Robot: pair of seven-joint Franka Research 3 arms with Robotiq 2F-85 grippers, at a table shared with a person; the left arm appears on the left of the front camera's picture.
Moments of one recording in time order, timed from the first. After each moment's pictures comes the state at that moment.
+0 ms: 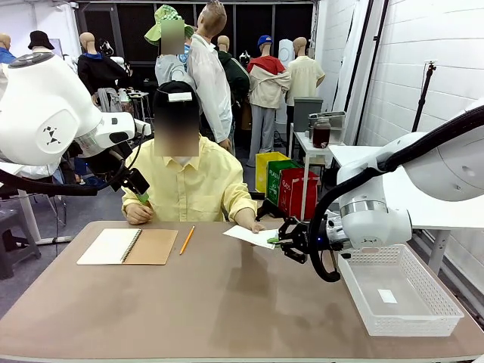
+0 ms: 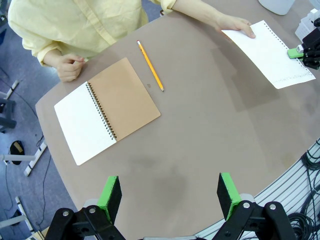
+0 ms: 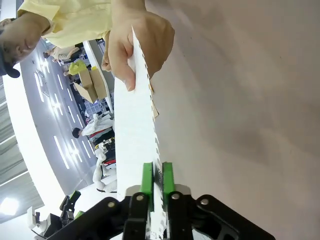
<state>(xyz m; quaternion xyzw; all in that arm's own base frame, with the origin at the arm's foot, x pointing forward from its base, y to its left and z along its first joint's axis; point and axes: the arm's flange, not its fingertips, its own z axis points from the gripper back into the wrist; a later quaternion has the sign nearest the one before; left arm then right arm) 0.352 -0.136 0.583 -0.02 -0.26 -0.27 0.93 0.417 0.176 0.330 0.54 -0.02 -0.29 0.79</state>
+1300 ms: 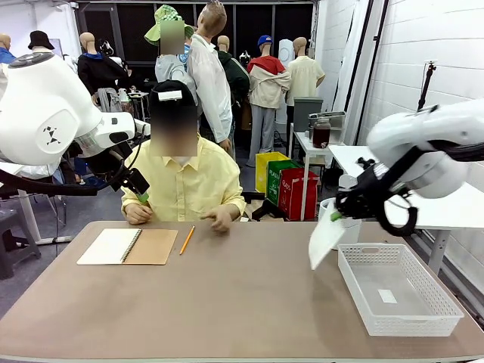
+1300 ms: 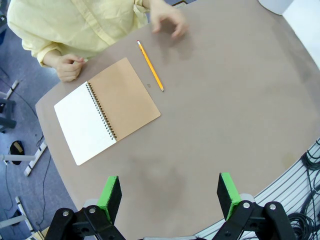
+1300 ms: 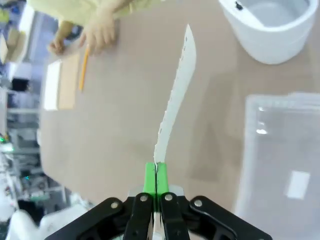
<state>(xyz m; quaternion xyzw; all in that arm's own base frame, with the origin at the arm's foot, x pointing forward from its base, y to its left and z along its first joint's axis) 0.352 -0.136 0.583 -0.02 -0.26 -0.27 0.93 0.414 0.056 0.481 0.28 -0.17 -0.03 0.95</state>
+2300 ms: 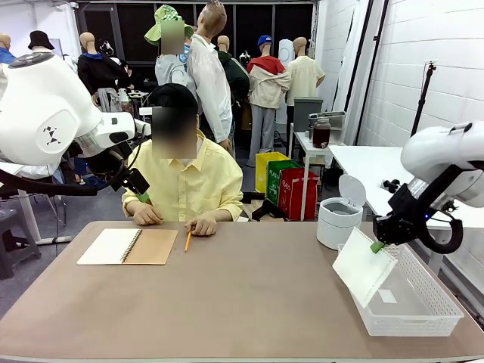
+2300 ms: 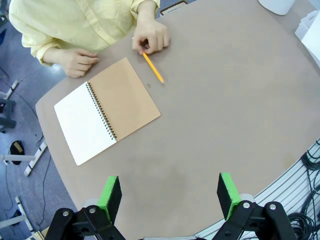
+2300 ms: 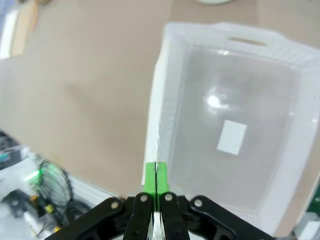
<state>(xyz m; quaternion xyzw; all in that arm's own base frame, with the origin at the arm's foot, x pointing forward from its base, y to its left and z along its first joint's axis) 0.352 -0.136 0.583 -0.02 -0.26 -0.27 0.93 0.384 -0.014 0.438 0.19 -0.10 0.04 0.98</state>
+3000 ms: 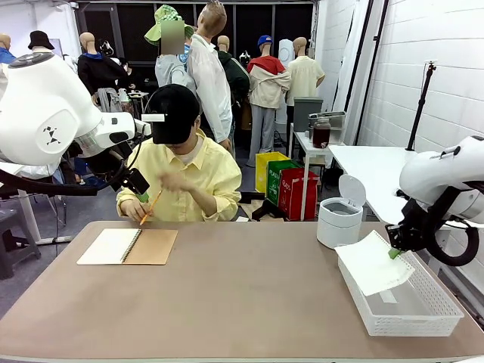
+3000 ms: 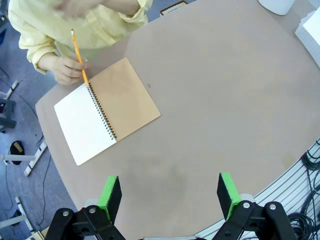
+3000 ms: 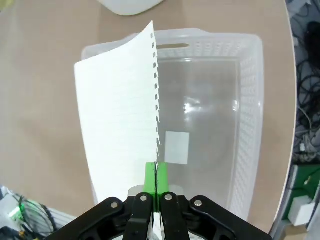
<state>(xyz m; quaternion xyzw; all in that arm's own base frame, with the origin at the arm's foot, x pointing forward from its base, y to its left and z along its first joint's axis) 0.352 -0.136 0.583 -0.02 -0.26 -0.27 0.93 0.392 -0.047 0.417 0.11 -0.12 -0.03 0.99</state>
